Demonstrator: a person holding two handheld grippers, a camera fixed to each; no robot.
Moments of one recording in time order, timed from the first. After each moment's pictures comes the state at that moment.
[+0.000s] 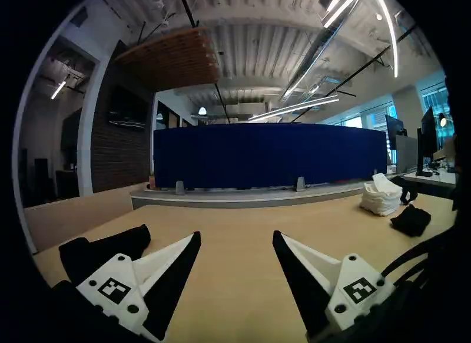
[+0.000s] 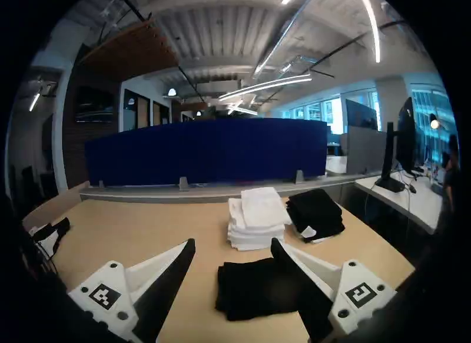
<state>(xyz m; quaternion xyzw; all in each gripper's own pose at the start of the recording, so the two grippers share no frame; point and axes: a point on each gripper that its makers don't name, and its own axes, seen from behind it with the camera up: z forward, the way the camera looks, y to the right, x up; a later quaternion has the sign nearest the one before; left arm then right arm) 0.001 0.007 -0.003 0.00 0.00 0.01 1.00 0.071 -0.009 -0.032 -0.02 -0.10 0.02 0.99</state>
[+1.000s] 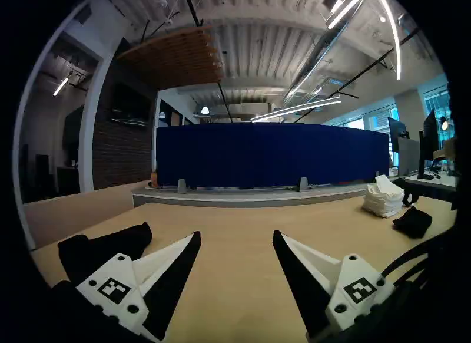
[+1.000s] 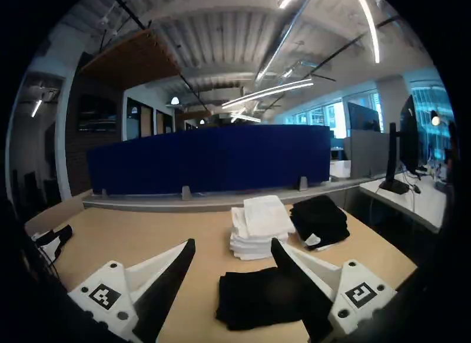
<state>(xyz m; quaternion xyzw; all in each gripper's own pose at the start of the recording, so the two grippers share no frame) 0.001 0.000 0.002 0.00 0.00 0.00 1.00 0.086 -0.005 -0.020 -0.01 -0.07 0.04 1.00</state>
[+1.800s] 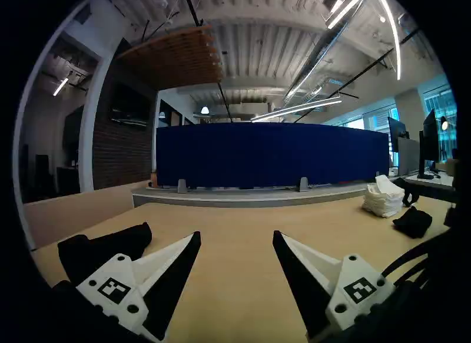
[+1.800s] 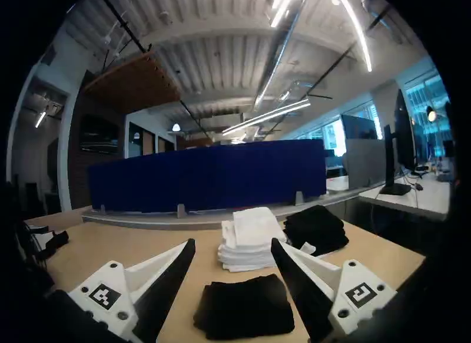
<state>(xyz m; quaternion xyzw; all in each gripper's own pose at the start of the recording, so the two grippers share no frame) 0.001 0.000 0.001 0.00 0.00 0.00 1.00 0.055 0.031 -0.016 0.00 0.01 0.05 1.00</state>
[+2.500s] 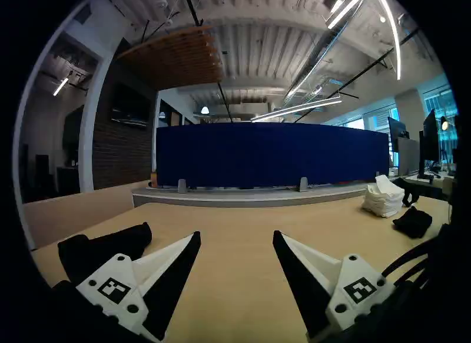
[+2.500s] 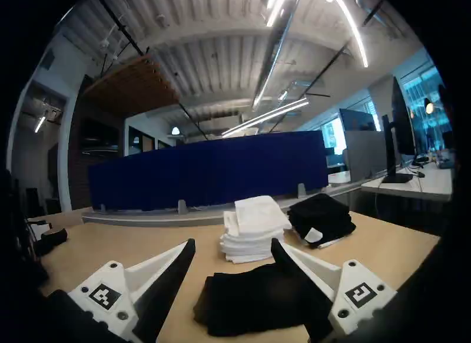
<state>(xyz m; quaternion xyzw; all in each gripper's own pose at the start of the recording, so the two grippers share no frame) 0.001 0.000 0.001 0.00 0.00 0.00 1.00 0.013 0.022 -0.008 0.00 0.02 0.06 1.00</state>
